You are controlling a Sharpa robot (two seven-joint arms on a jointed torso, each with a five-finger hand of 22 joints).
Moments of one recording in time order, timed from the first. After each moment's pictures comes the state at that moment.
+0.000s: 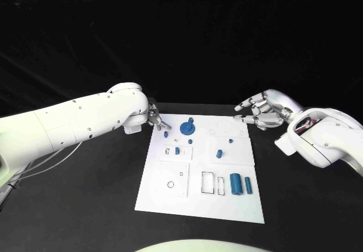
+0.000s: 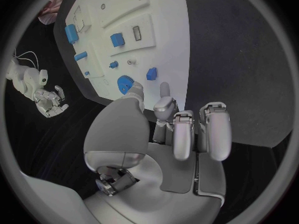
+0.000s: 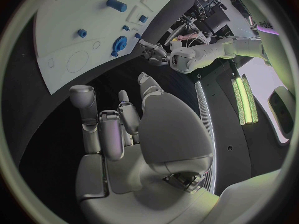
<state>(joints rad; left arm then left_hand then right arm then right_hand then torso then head) 1.34 -0.65 -0.02 1.25 -1.13 0.18 -0.70 1.14 -0.09 0.02 0.29 0.04 1.07 0.06 0.24 0.64 1.35 -0.01 1.07 1.09 1.47 -0.08 1.57 1.31 0.05 1.47 0.02 1.47 1.31 1.36 -0.95 -0.13 1.65 -0.92 -0.41 -0.01 1.37 -0.10 0.03 0.19 0.32 0.95 0.16 0.13 0.20 1.30 0.08 1.34 1.26 1.46 0.01 1.48 1.31 0.12 1.21 0.11 0.97 1.07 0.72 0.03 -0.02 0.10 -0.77</state>
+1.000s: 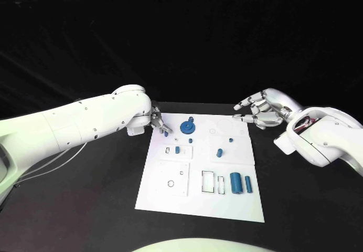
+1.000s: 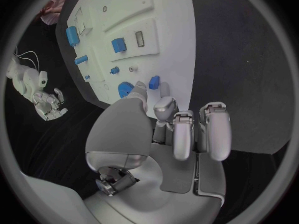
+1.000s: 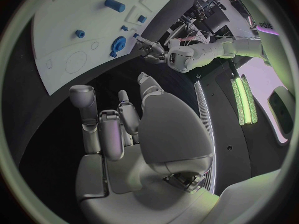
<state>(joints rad) 1.32 -0.62 -0.02 1.22 -1.10 0.20 -0.70 1.20 -0.06 0.02 0.28 0.04 1.07 0.06 0.24 0.64 1.35 -0.01 1.07 1.09 1.47 -0.08 1.57 1.31 0.05 1.47 0.02 1.47 1.31 1.35 -0.94 -0.13 1.65 -0.92 -0.41 0.00 1.37 -0.10 0.03 0.19 0.32 0.95 0.16 0.13 0.20 1.30 0.08 1.34 1.26 1.46 0.01 1.48 1.31 0.12 1.21 0.11 0.97 1.07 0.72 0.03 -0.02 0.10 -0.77</state>
